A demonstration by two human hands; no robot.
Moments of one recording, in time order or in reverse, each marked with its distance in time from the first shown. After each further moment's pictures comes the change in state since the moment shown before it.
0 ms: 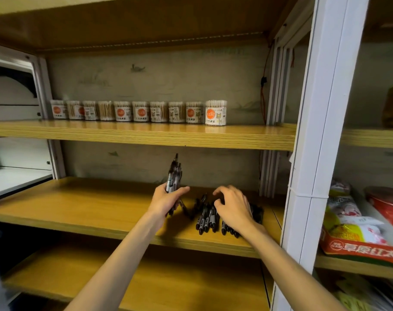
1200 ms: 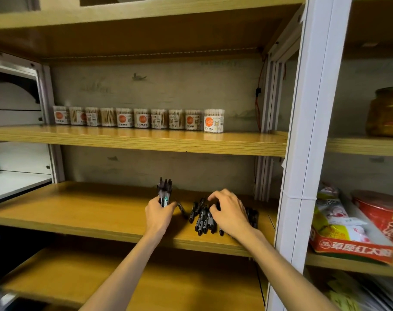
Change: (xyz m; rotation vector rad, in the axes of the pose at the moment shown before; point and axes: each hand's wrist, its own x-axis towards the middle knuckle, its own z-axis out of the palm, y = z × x) left_hand -0.012 -0.027 -0.005 0.343 0.309 0.113; right_hand -0.018 -0.015 -0.010 -0.025 -0.017 -0.068
